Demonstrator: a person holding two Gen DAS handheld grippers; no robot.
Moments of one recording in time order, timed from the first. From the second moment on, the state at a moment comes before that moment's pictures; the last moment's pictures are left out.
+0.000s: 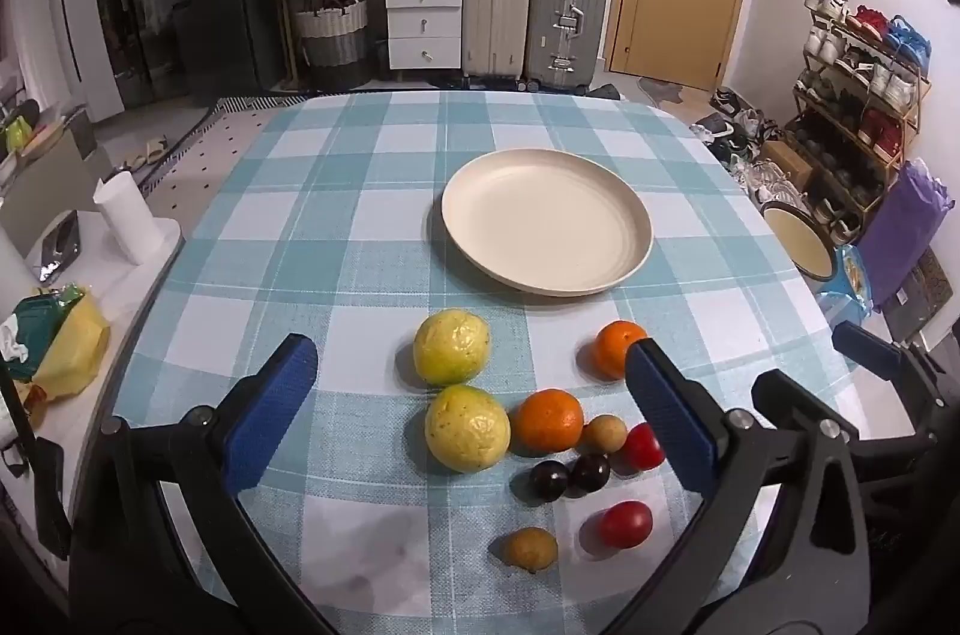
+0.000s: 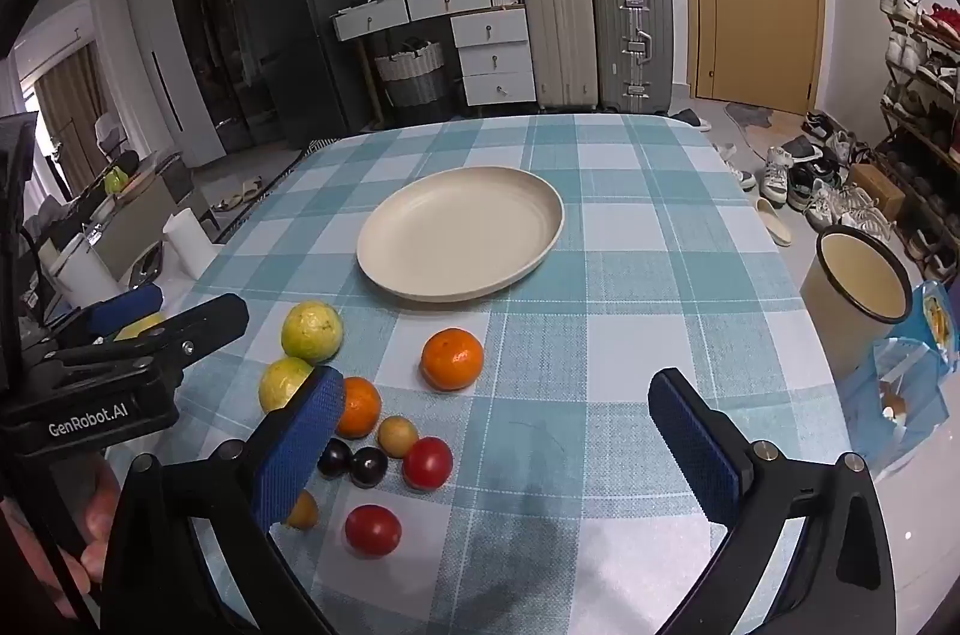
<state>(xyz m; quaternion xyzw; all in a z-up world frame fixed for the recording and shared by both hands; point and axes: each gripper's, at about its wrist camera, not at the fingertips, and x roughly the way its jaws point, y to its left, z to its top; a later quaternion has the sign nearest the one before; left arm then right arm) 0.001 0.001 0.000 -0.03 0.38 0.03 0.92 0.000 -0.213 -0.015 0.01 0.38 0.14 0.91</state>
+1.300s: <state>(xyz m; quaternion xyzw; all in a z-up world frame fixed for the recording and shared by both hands) -0.003 -0.002 0.003 -0.03 0.37 0.02 0.93 -0.001 -0.214 -0.011 0.01 0.37 0.14 0.92</state>
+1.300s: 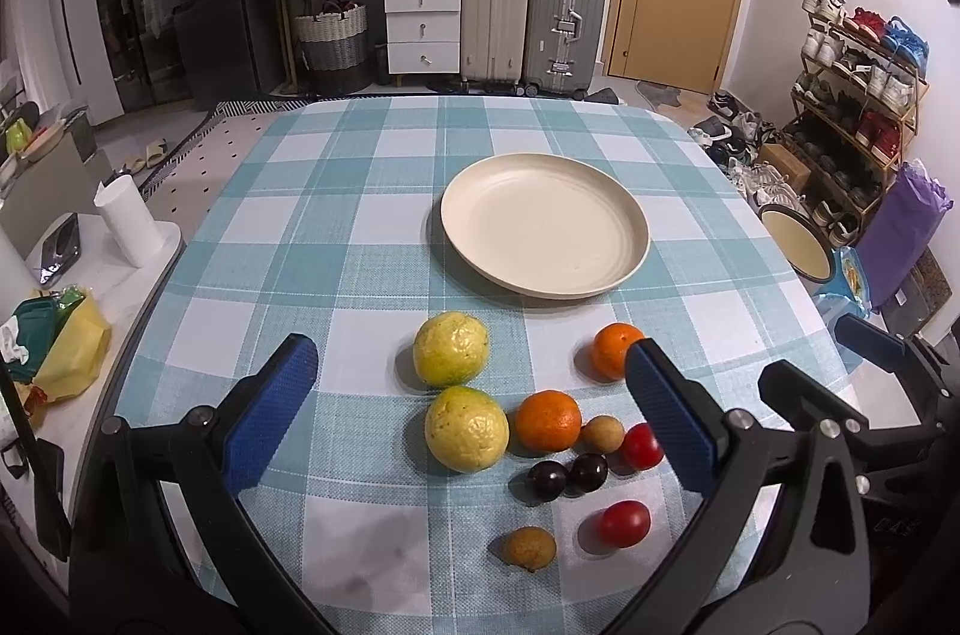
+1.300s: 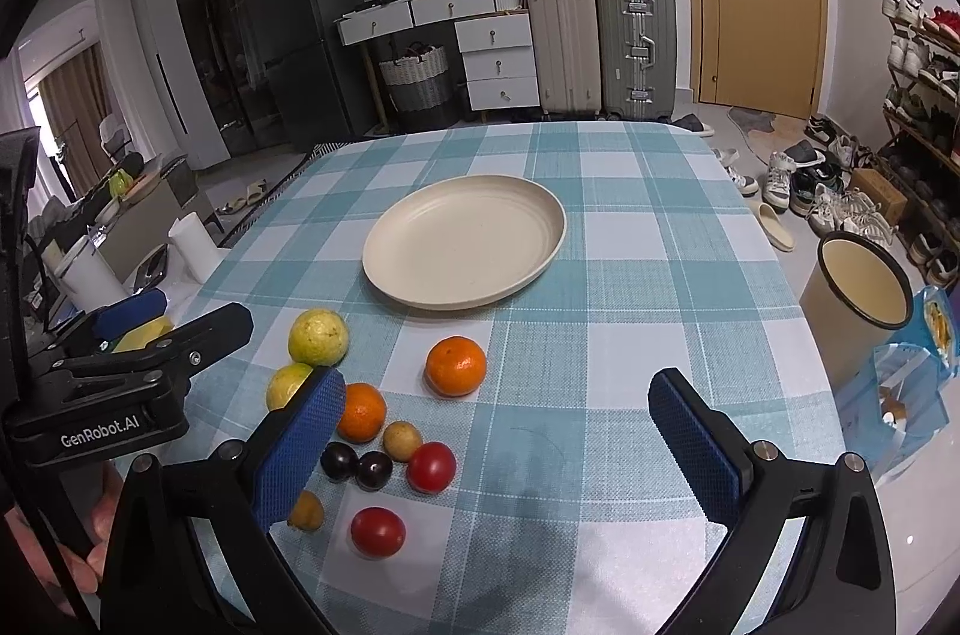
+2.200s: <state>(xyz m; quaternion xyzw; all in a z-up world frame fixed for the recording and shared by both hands) -0.004 -0.004 0.002 -0.03 0.37 0.02 0.93 -0.002 -0.217 -0.013 0.01 0.38 0.14 0.92</state>
